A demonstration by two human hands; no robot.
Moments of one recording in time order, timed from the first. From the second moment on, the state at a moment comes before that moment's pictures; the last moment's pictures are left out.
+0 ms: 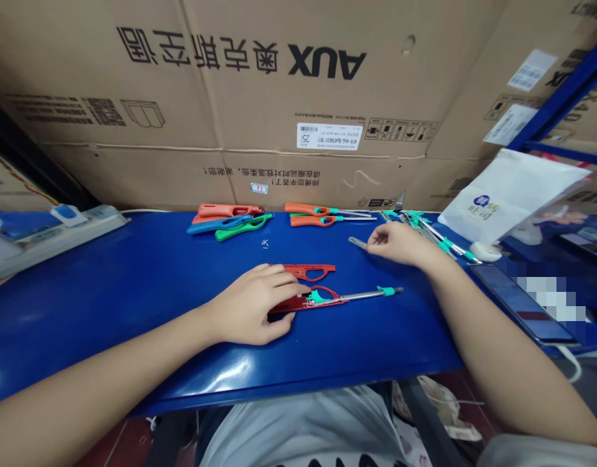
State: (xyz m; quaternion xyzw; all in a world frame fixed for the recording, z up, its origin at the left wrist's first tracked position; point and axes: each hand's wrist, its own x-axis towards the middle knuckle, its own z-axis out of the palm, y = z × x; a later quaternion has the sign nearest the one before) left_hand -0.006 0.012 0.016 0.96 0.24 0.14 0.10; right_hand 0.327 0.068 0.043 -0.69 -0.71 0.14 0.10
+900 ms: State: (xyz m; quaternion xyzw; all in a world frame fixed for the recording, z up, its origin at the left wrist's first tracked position) left_hand -0.001 0.013 0.010 0.94 0.29 0.16 0.12; right_hand 0.276 0.029 0.034 -0.40 -0.88 0.24 0.10
